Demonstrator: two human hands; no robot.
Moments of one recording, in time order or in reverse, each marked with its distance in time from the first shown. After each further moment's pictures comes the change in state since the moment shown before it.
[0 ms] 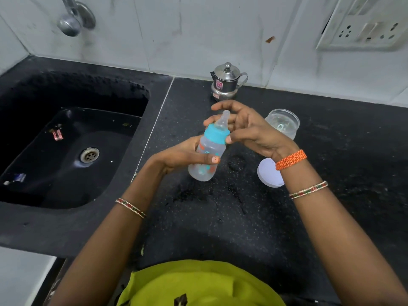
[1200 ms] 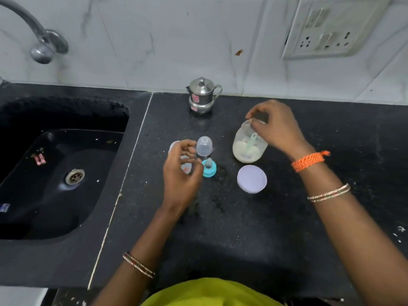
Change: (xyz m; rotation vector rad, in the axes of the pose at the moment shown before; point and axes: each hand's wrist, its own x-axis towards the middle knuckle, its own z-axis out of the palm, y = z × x) left_hand 0.020 0.024 0.083 0.223 0.963 0.434; right_hand -0.057 -0.055 -0.072 -1.146 0.788 0.085
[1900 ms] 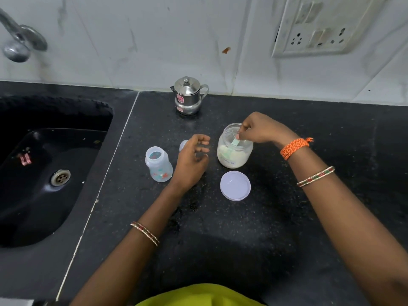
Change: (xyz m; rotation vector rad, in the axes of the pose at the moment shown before) left_hand 0.035 -0.041 0.060 0.028 -0.320 -0.250; right_hand 0.035 0.027 0.012 -0.079 -0.549 0.187
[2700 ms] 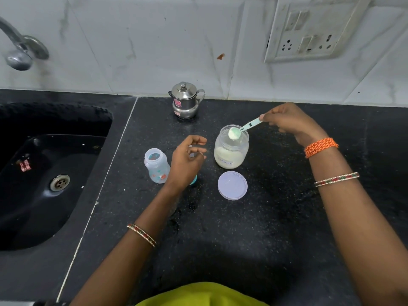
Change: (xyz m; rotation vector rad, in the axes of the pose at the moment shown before) left_hand -0.005 0.009 -0.005 -0.065 0.046 0.014; right_hand -0.036 0.029 -0.034 0.467 0.282 0.131
